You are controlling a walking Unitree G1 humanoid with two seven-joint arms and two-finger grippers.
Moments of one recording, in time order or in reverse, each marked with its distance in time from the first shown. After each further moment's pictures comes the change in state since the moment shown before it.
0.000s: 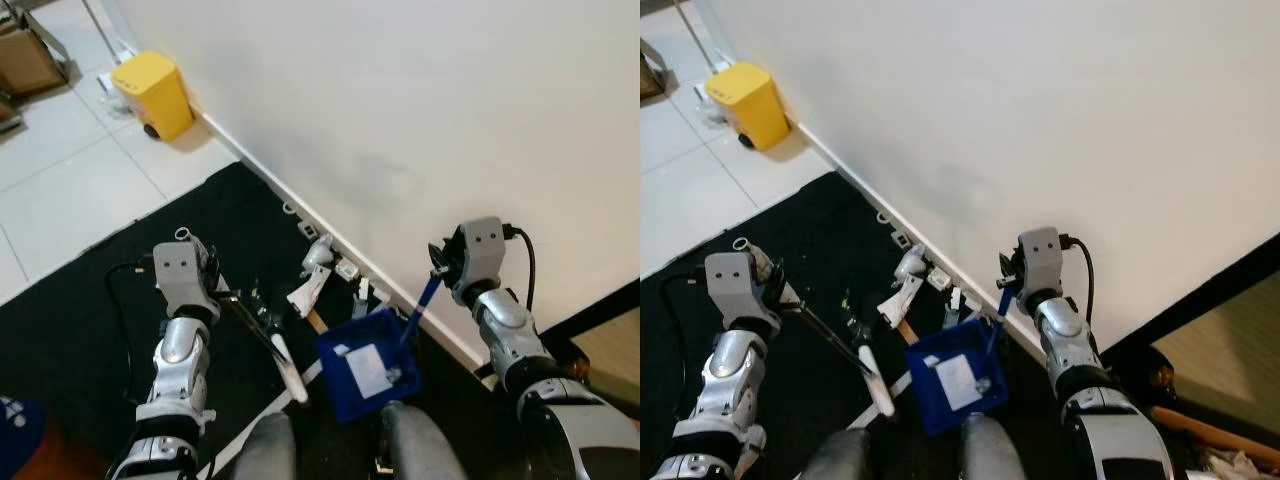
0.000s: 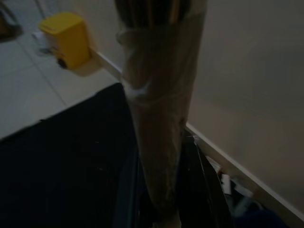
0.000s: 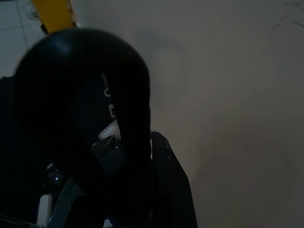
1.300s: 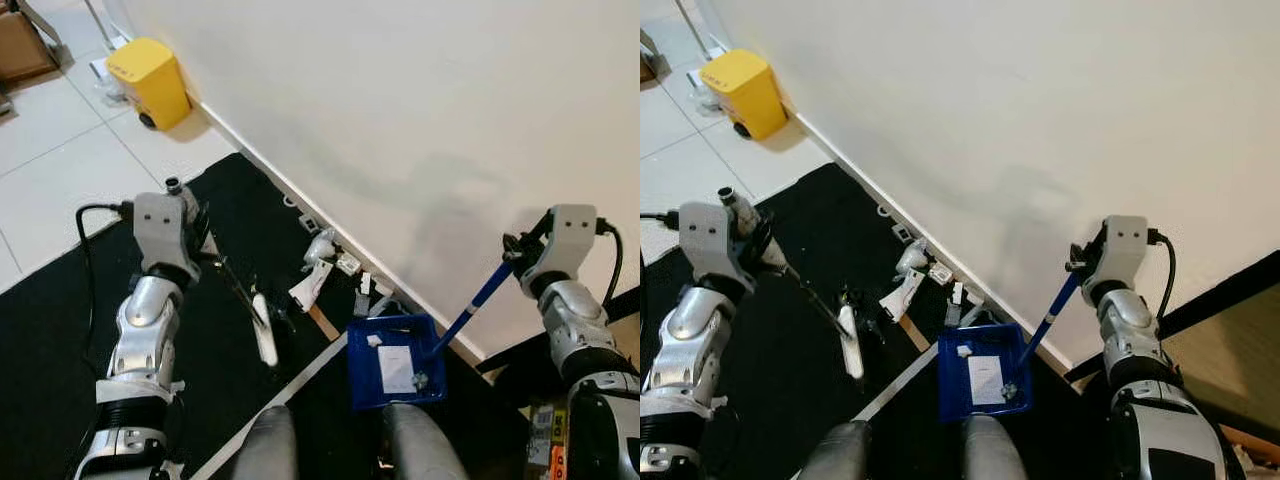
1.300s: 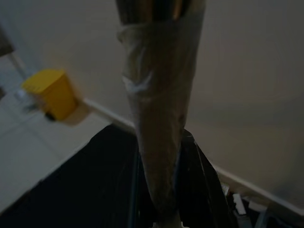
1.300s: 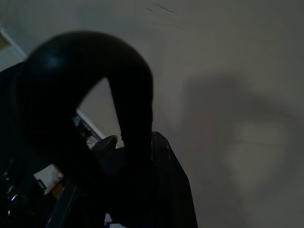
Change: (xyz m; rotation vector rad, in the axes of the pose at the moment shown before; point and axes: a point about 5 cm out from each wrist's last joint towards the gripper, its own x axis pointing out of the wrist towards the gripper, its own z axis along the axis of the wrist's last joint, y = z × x) left arm 0.022 0.004 0.090 0.187 -0.175 -0.191; right arm -0.024 -0.088 0.009 0.138 0.058 -0.307
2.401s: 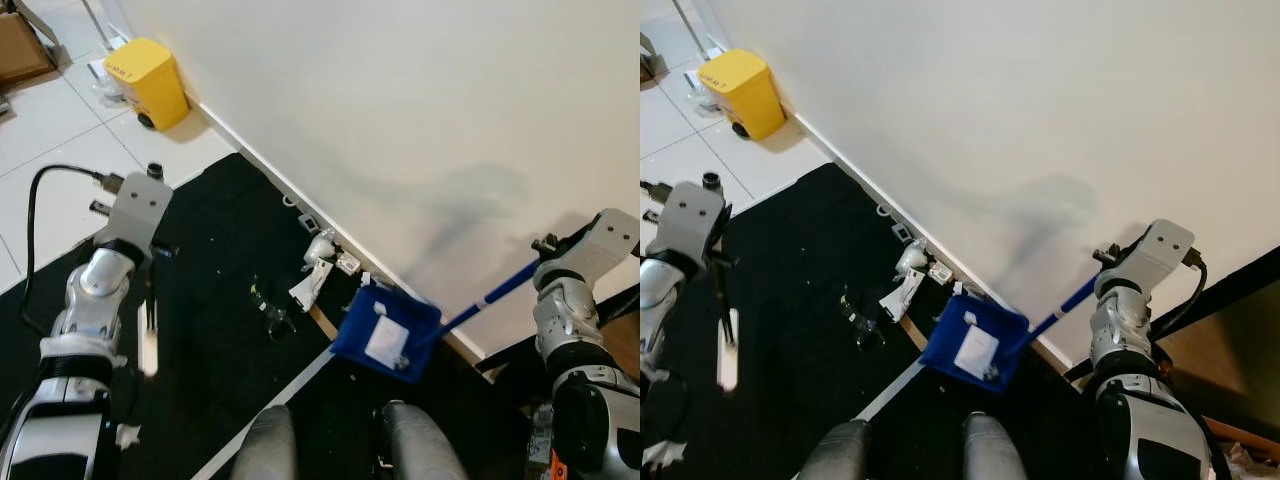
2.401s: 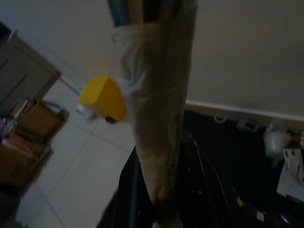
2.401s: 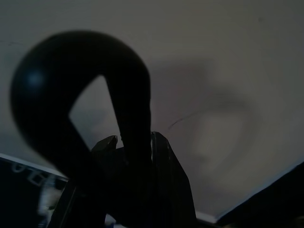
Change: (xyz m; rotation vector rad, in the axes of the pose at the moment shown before) left arm 0.013 0.062 -0.007 0.430 0.147 0.022; right arm 0.004 0.002 0.004 0.343 -0.075 -0.336
